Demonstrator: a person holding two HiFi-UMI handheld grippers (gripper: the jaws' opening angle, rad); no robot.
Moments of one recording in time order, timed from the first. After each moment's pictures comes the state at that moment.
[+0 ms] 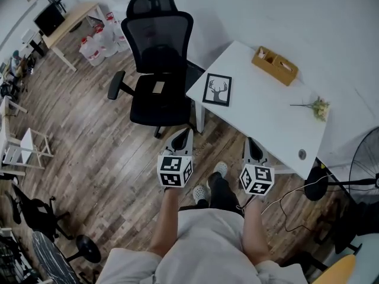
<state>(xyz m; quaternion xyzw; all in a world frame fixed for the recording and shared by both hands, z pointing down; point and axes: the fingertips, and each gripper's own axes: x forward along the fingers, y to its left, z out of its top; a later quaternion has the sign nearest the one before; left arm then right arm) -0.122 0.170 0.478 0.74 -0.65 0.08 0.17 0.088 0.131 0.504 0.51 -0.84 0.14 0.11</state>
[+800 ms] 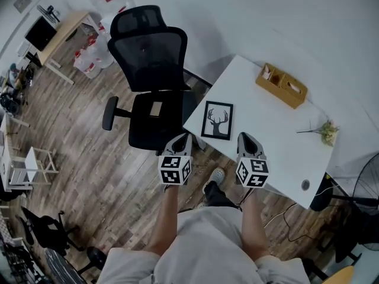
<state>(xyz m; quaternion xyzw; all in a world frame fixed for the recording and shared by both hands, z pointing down) -0.169 -0.028 0.536 0.73 -0.63 0.12 0.23 0.021 -0.080 0.525 0.48 -0.85 0.19 0.11</state>
